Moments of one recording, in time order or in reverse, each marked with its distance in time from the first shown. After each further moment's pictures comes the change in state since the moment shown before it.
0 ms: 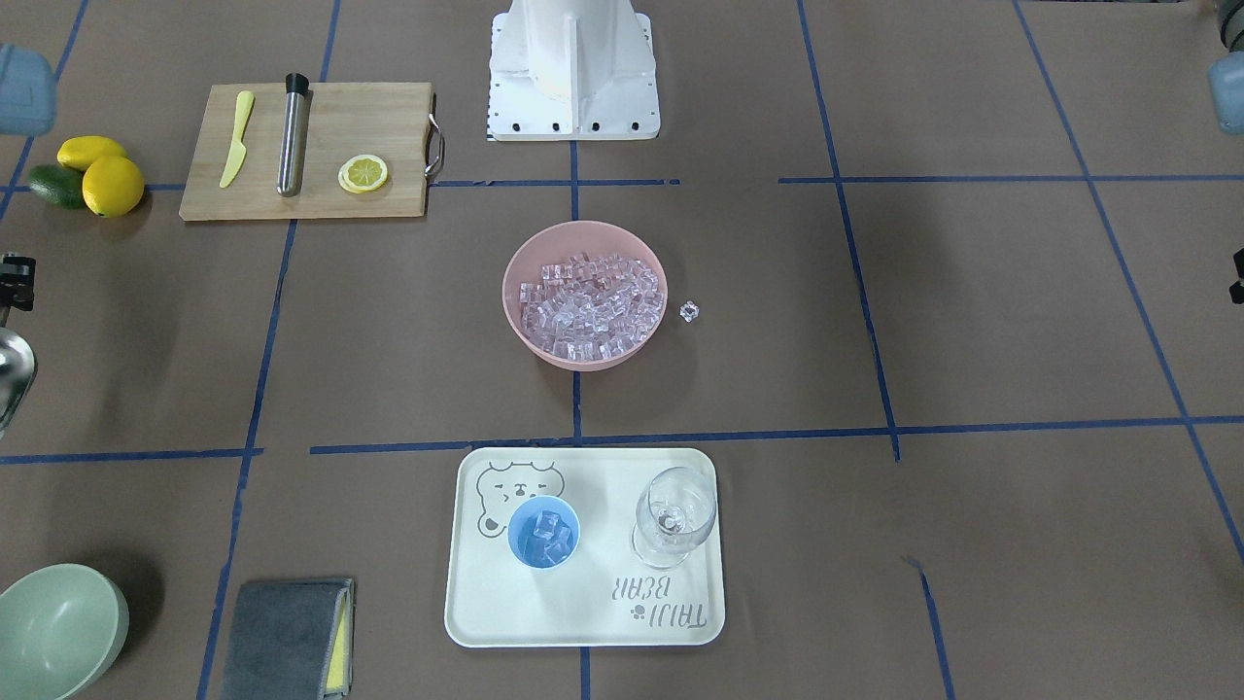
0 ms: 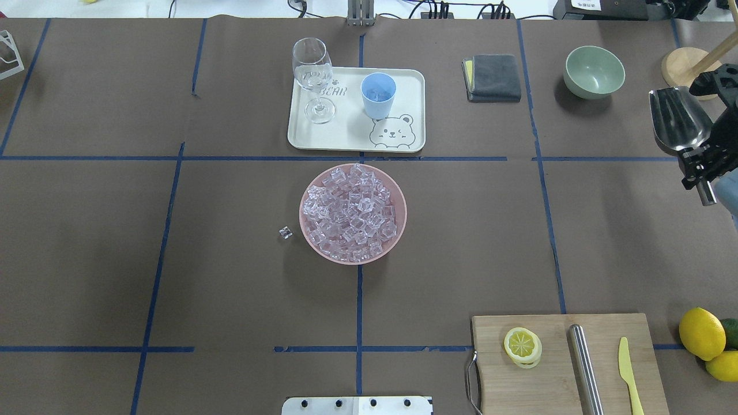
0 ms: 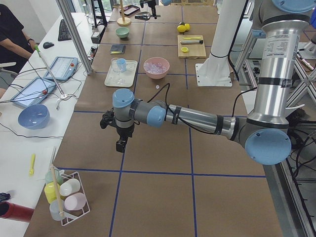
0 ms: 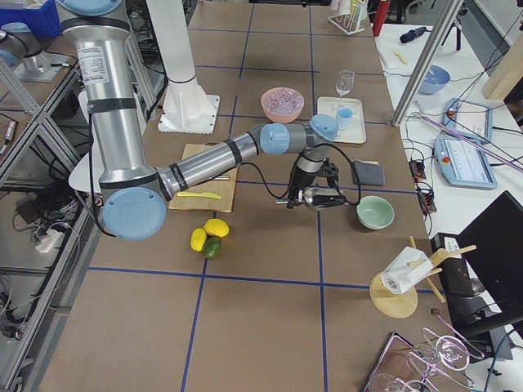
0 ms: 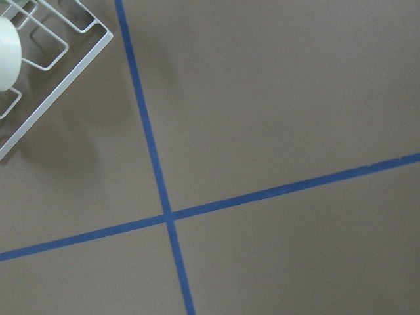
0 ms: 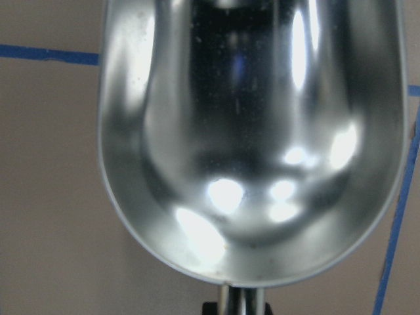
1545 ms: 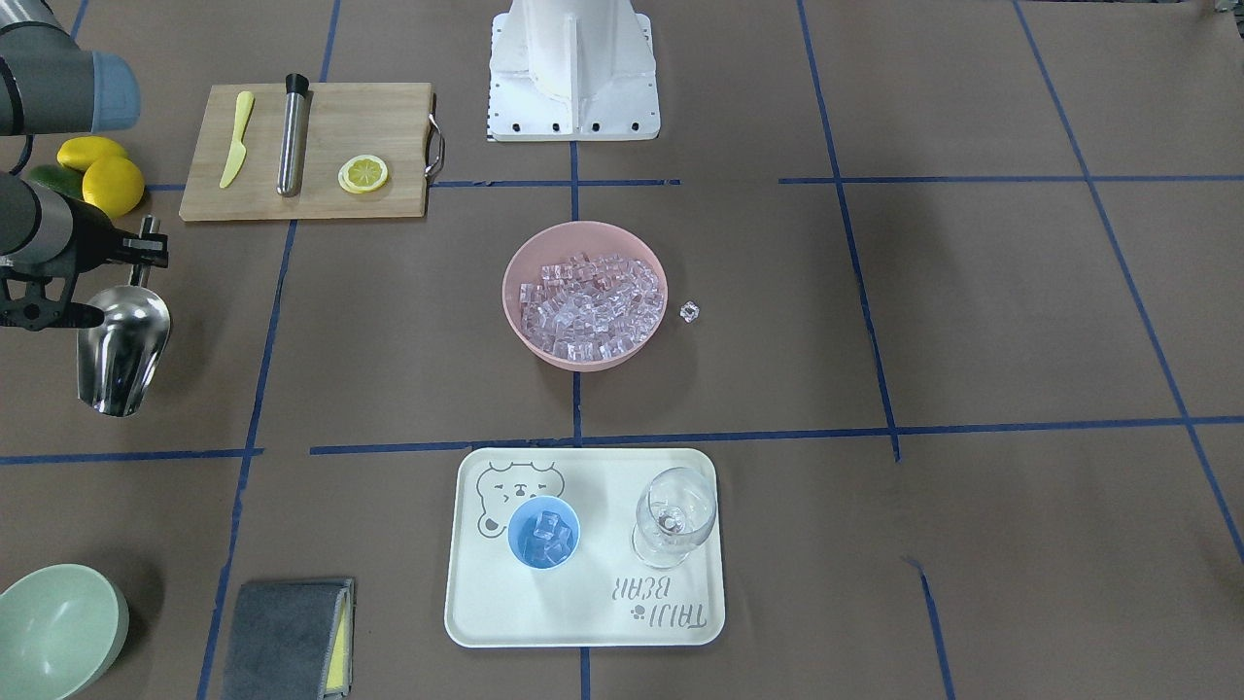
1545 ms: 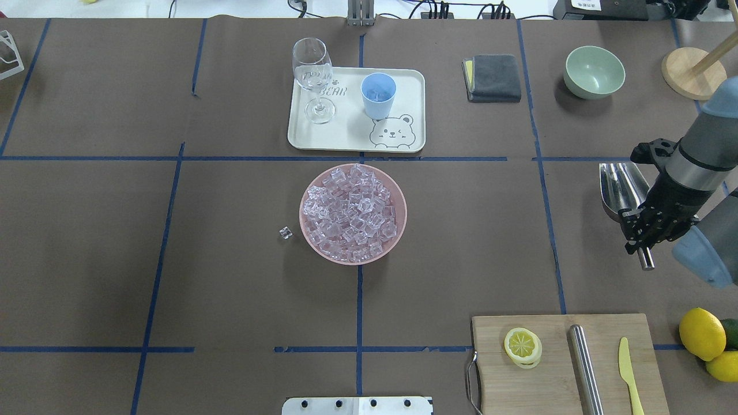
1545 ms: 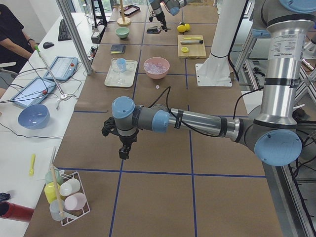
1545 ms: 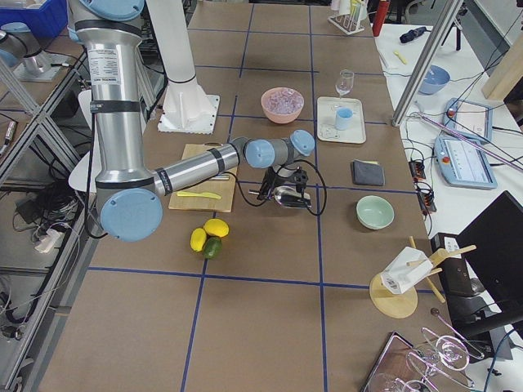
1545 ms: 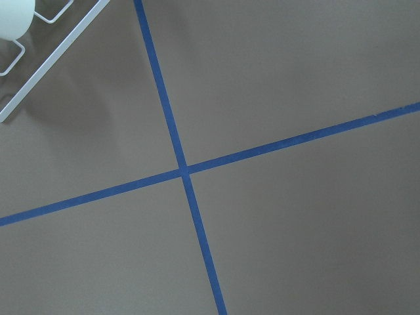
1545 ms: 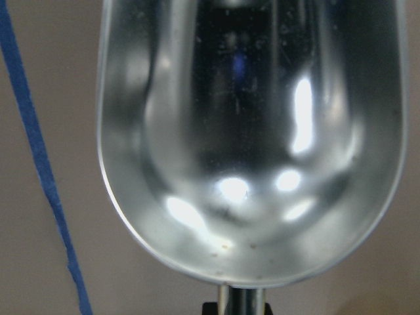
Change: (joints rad) left arm -0.035 0.024 0.004 0.012 -0.073 0.075; right arm -0.213 -0.042 -0.030 0.046 0.175 0.226
